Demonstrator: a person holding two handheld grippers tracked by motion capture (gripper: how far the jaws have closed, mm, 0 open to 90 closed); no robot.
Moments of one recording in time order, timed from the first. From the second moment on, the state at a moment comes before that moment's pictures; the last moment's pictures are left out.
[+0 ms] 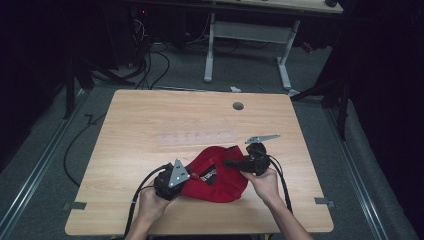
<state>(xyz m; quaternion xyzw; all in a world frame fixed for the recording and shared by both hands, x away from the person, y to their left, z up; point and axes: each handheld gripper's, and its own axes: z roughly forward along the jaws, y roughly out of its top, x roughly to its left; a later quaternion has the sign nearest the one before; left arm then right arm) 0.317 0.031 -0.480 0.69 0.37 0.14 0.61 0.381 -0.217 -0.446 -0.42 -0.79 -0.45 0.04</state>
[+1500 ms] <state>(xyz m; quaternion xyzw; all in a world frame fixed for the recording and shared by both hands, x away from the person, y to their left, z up) 0.305 0.072 -0.458 0.69 0.38 0.15 0.60 0.382 -0.265 -0.429 -0.46 -0.70 -0.55 -0.04</state>
